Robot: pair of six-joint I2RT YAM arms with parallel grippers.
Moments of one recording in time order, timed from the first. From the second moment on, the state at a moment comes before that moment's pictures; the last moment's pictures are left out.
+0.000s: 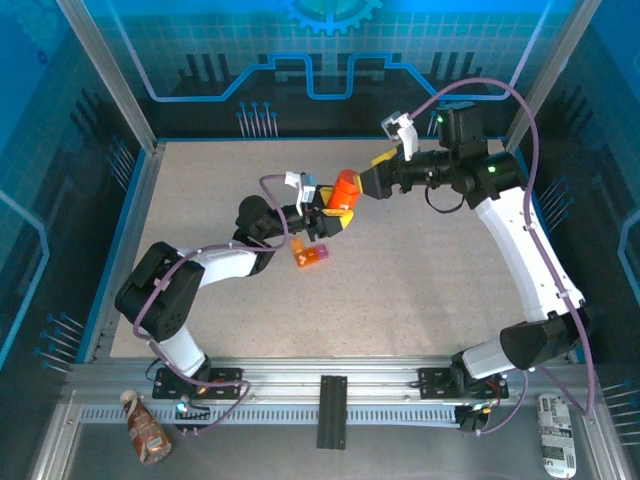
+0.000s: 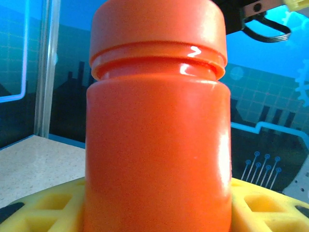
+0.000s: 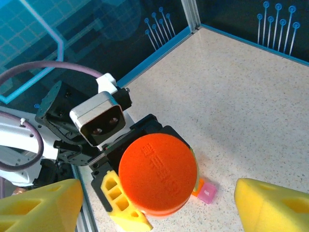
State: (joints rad) left arm -0.49 1.69 0.84 1.19 0.82 -0.47; right arm 0.32 1.47 1.75 -0.91 -0.74 -0.05
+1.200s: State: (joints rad) left arm -0.49 1.72 0.86 1.21 0.88 -0.53; right arm 0.35 1.57 1.76 -0.94 -0.78 -0.07
